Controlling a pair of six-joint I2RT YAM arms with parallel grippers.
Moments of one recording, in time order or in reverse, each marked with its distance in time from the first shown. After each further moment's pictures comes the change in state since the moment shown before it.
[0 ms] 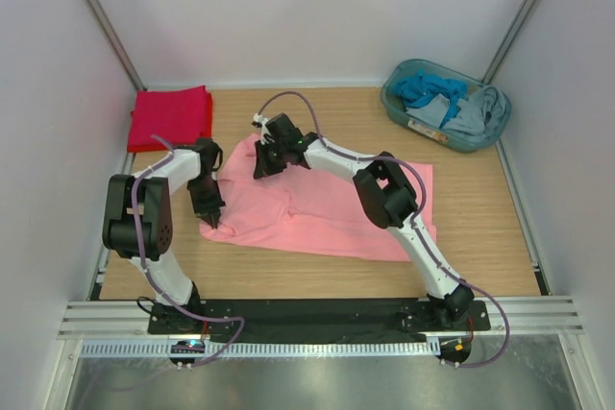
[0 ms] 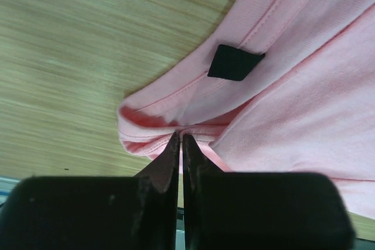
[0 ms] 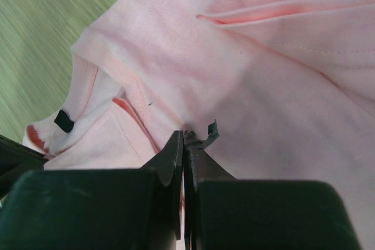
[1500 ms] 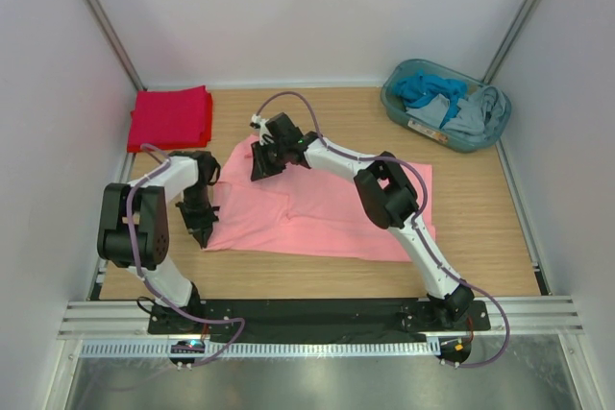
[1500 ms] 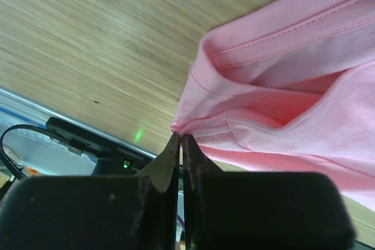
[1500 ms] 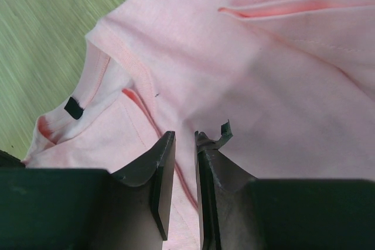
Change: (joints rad) left arm 0.000 -0.072 -0.073 -0.198 -0.113 -0.159; right arm 0.003 -0.015 -0.008 -0.009 -0.064 -0.019
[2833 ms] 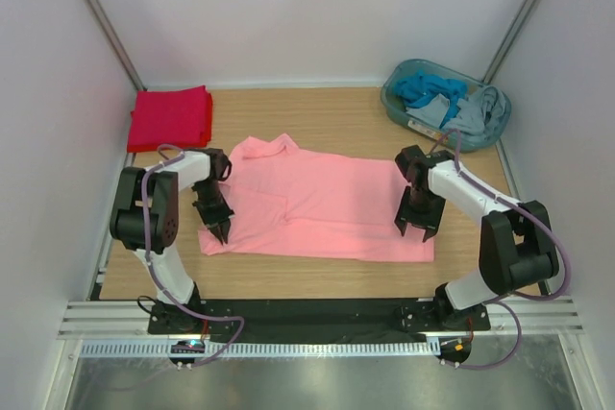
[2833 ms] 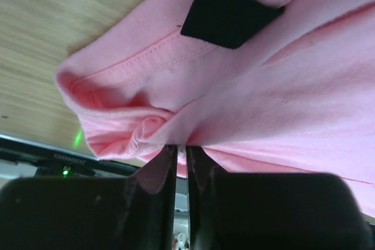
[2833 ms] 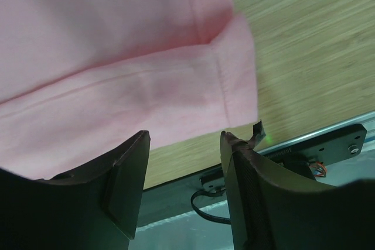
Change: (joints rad) left arm -0.052 0.135 0.058 0.067 0.199 -0.071; right arm -0.455 -0.982 -1.029 -0.787 0.555 0.343
